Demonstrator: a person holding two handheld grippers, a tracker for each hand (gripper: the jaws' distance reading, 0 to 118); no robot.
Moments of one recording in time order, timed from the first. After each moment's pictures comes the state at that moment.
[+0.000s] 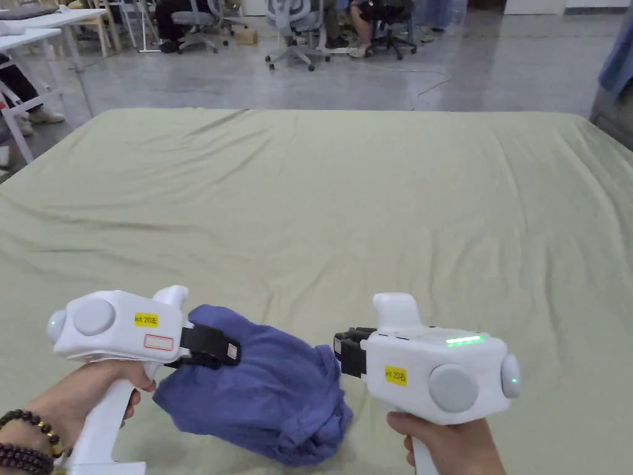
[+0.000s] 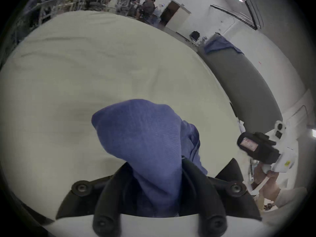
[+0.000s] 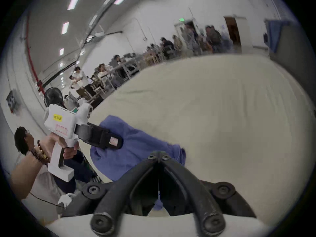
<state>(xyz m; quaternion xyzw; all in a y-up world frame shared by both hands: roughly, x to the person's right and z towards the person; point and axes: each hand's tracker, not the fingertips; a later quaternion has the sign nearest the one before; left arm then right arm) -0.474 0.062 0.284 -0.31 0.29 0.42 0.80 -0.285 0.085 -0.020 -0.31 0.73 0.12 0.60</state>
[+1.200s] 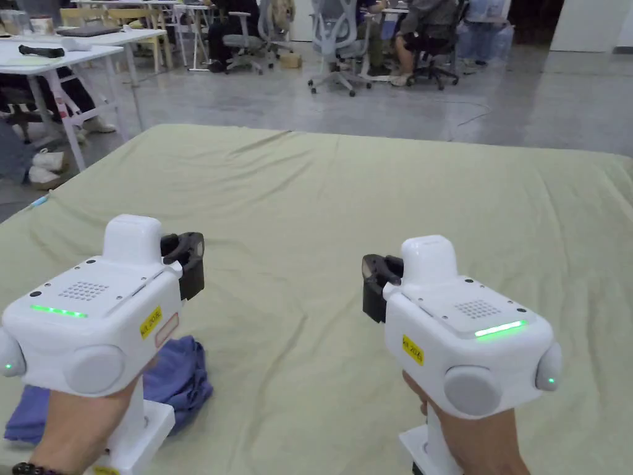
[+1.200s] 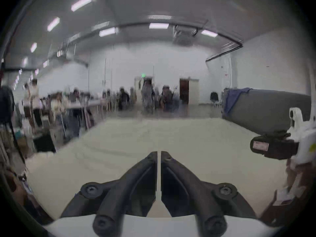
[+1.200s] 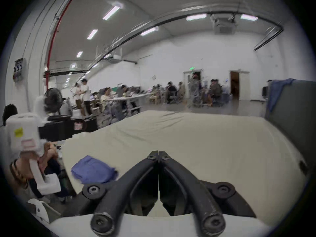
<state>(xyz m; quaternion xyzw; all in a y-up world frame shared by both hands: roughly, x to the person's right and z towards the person) -0.357 0.189 0.257 -0.06 0.54 0.02 0.84 -0.273 0.171 -0.033 -0.09 0.72 0.06 0.68</state>
